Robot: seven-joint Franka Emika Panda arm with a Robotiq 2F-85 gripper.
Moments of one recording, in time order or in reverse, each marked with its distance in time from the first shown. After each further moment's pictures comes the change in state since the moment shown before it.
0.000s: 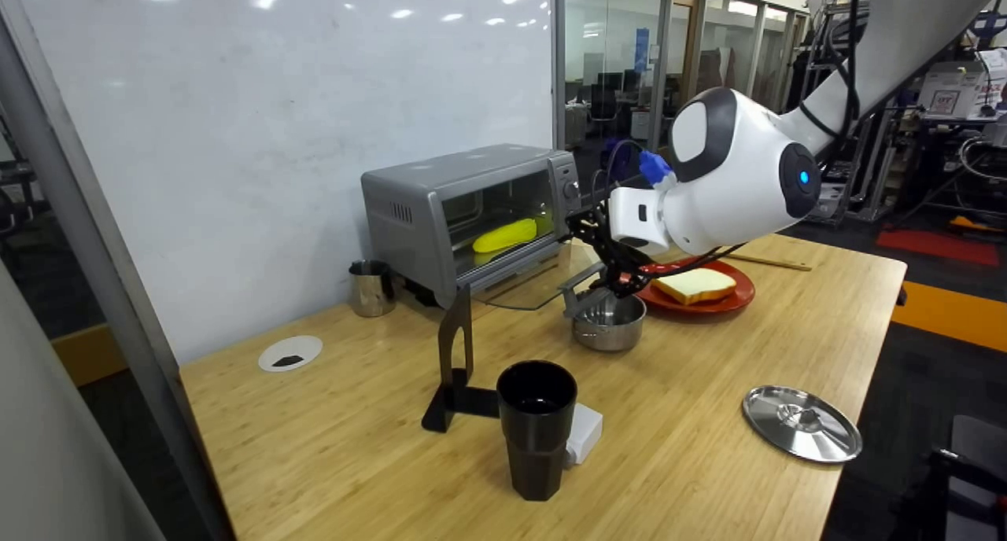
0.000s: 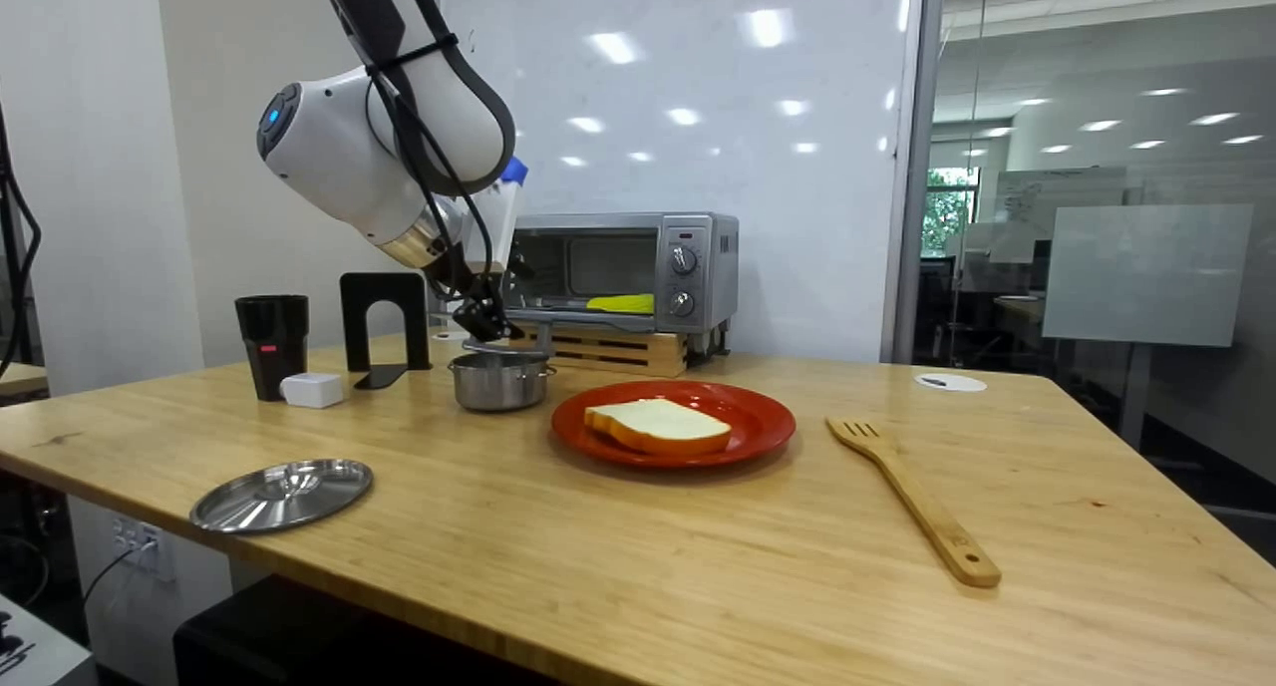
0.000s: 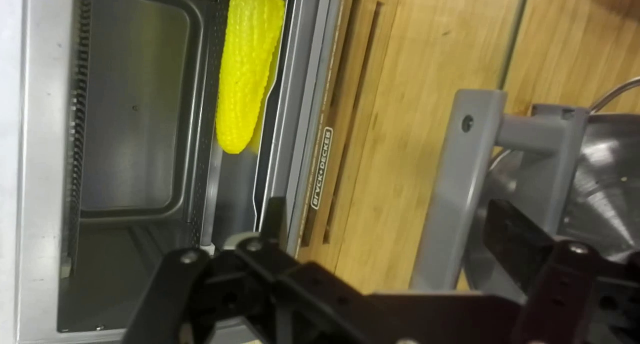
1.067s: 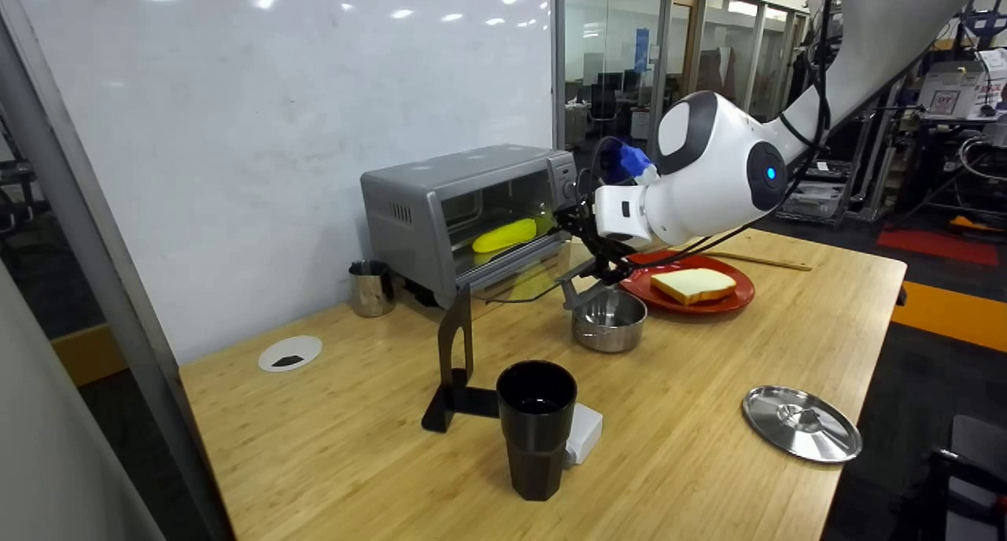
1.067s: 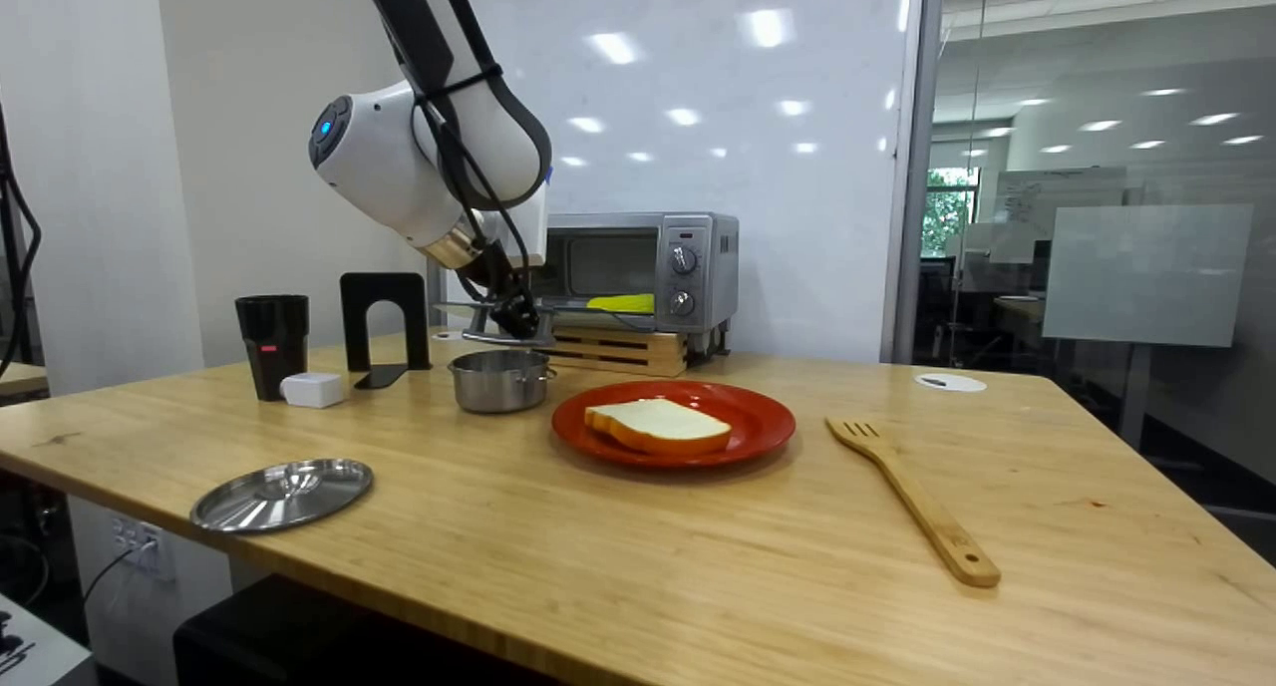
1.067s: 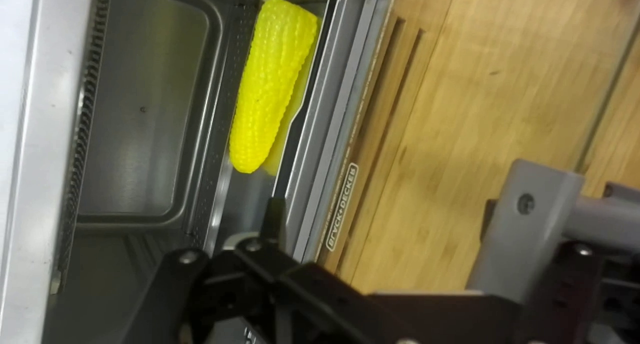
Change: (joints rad) arm -0.175 0.100 0.149 0.110 0.001 0.001 -0.188
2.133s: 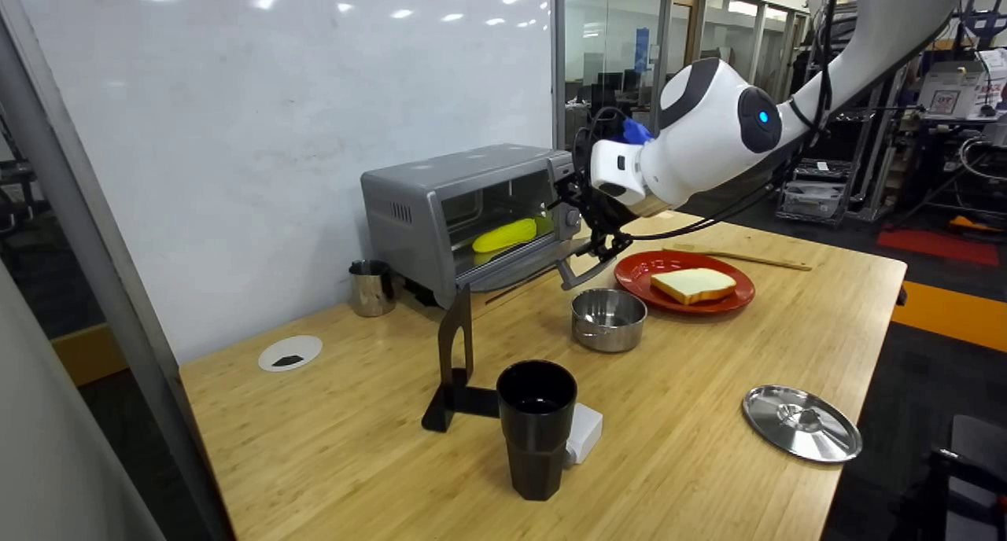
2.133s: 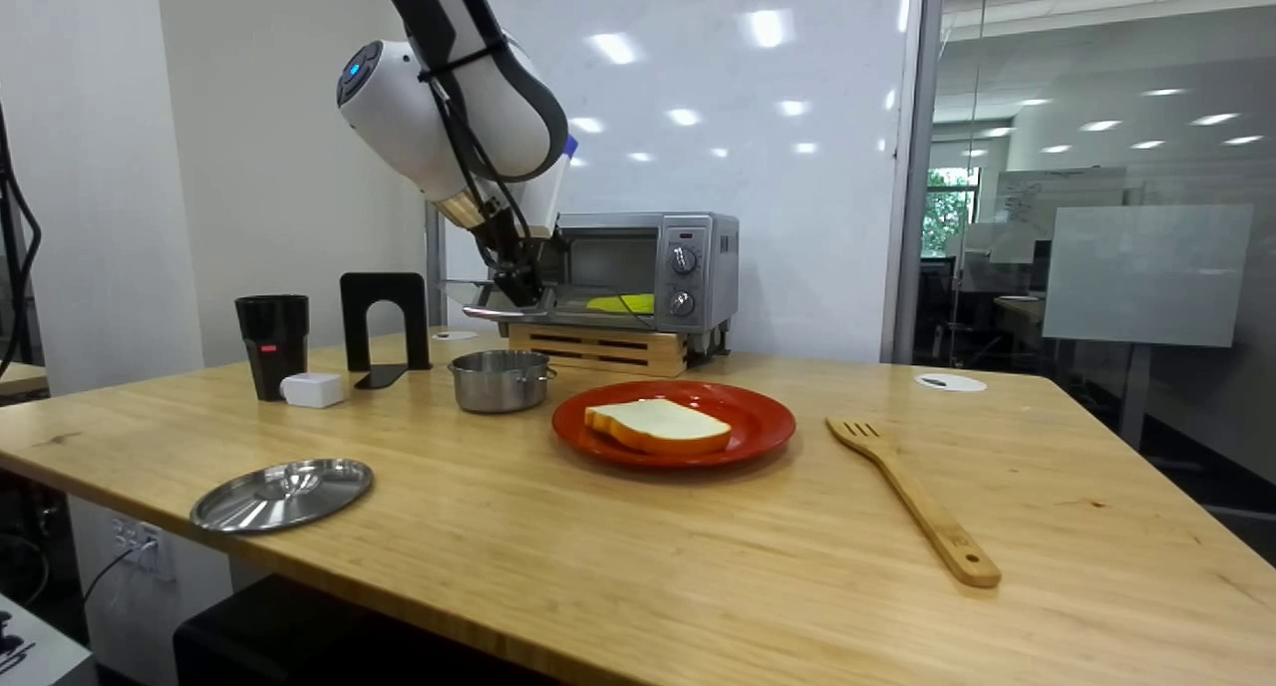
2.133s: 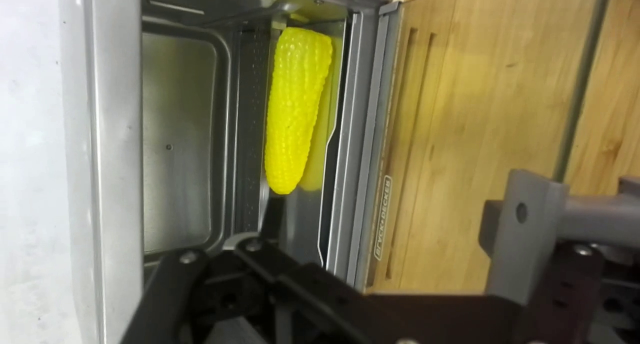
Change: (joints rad) arm -0.039 -0.022 -0.009 0.078 0.210 0.160 -0.061
